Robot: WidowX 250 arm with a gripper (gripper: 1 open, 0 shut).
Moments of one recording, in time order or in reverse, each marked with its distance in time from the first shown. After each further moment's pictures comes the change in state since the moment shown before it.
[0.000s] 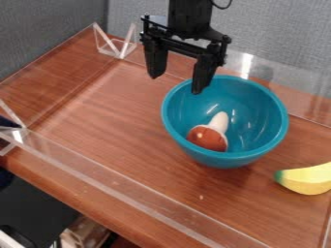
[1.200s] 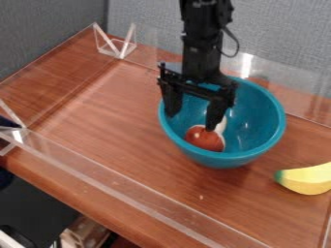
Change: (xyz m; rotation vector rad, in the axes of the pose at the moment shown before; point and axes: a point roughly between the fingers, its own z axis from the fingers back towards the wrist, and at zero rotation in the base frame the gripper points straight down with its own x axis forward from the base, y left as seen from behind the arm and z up) arm 0.017 -0.013 -0.061 -0.050 0.000 0.002
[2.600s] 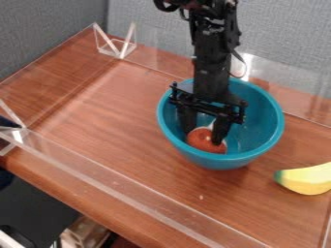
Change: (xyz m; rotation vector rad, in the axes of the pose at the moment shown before) arm 0.011 -0.008 -0.027 -0.011 -0.007 -0.008
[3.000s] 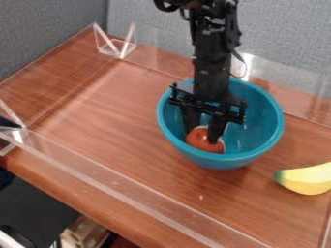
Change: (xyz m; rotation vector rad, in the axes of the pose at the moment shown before) arm -0.003 0.000 0.001 0.000 0.017 0.007
